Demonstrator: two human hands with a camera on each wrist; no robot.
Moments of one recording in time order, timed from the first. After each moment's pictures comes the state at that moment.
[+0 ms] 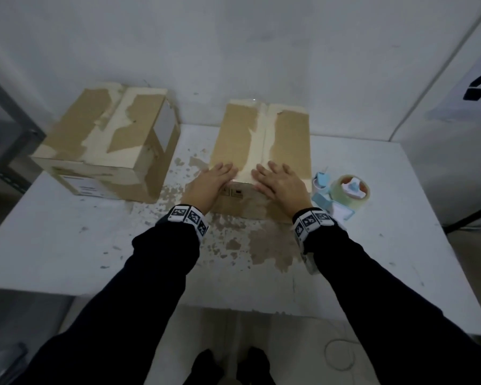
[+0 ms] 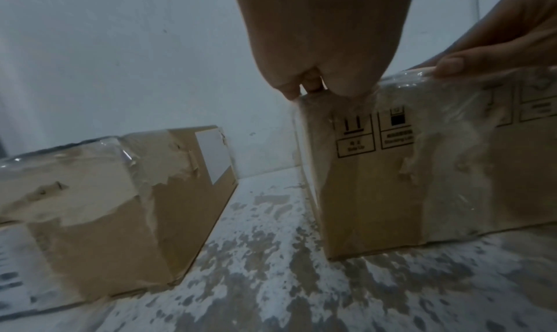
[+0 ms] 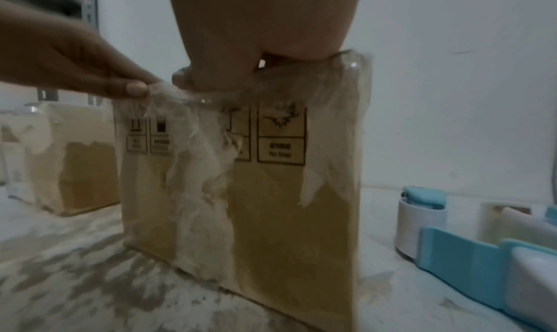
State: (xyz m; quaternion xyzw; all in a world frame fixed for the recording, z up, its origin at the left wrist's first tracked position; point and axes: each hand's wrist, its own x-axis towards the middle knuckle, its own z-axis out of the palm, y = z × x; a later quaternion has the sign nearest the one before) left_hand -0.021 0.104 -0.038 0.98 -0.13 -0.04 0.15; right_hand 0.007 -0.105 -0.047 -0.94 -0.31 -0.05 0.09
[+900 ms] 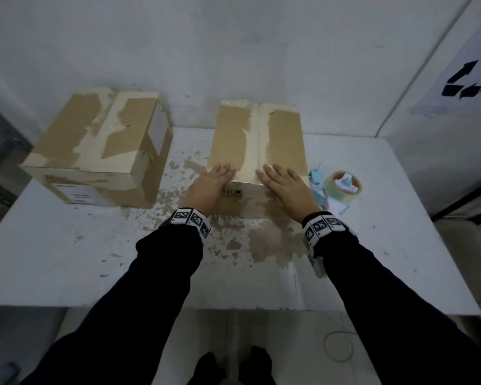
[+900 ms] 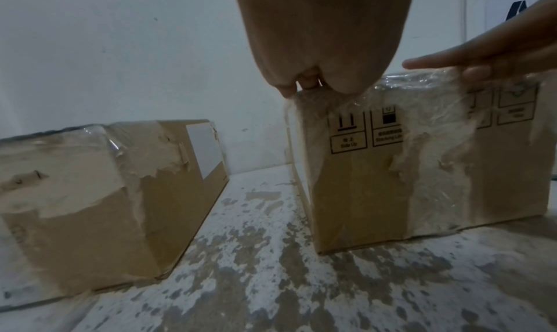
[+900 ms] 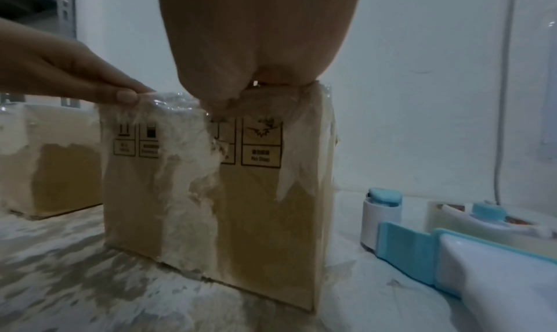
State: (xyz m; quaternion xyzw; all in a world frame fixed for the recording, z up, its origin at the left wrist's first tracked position) left_hand -0.017 0.105 -0.045 0.98 -0.13 -0.03 0.14; right_hand -0.008 -0.125 -0.052 -0.96 -0.29 0.00 0.05
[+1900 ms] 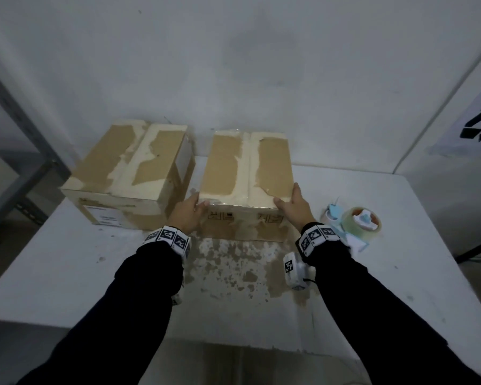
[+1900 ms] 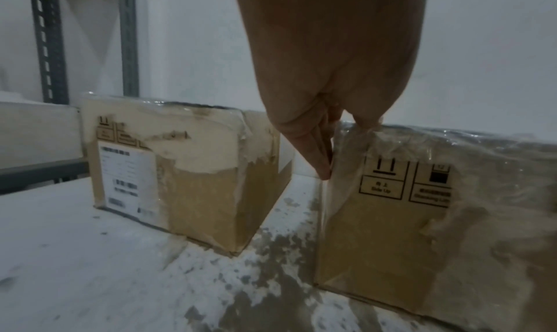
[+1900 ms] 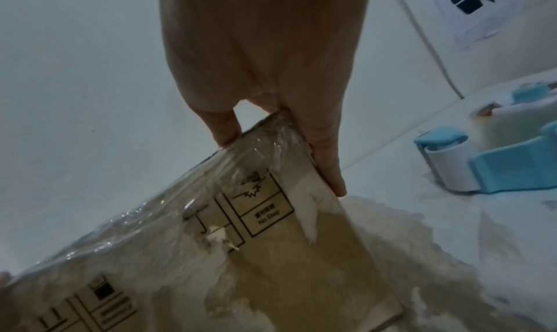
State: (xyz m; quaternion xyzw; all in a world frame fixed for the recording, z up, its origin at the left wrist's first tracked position) left_hand -0.028 0.184 -0.024 0.94 0.08 -0.06 0.32; right_hand 0.027 -0.074 -0.031 -0.86 0.06 0.10 0.49
